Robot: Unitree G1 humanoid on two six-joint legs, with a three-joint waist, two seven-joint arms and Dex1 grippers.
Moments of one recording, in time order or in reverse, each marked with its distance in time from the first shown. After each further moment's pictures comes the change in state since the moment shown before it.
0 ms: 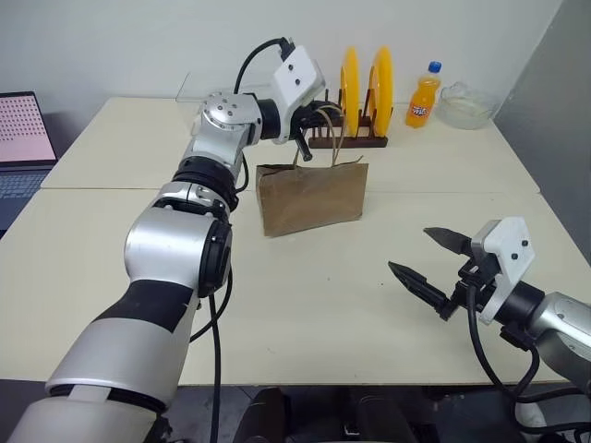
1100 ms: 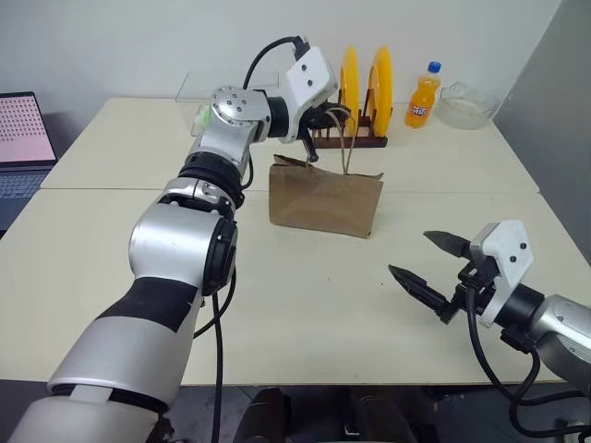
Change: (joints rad) left arm -0.015 -0.020 -0.018 0.005 0.038 0.002 -0.013; right arm 0.018 -0.015 0.004 -0.002 0.002 -0.006 -0.006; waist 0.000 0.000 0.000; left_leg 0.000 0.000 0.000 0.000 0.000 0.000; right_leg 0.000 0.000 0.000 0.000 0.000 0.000
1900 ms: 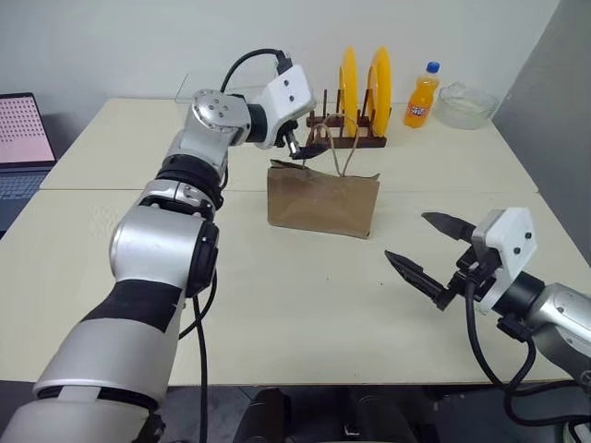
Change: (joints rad) left arm 0.046 0.111 -0.088 -0.007 0.073 -0.032 -0.020; right arm -0.070 0.002 0.059 0.022 -0.089 -0.093 0.028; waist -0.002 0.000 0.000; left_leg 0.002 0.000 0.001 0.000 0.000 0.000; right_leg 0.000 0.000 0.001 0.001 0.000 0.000
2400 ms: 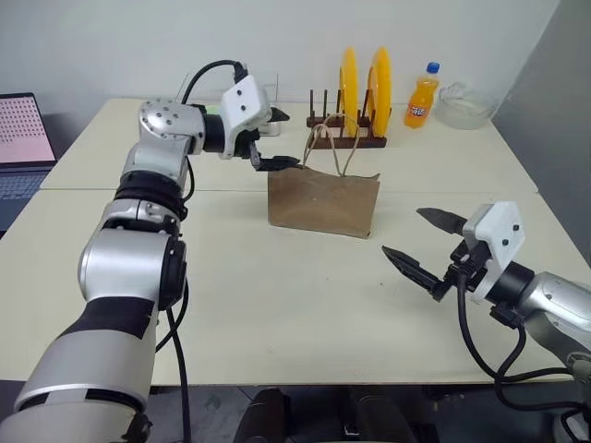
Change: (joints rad) left arm 0.194 0.143 0.050 -0.281 -0.166 0.061 -0.241; right arm -0.078 0.001 0.068 0.101 -0.101 -0.044 0.083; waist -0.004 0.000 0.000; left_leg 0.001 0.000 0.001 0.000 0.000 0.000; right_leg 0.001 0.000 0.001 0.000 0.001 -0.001
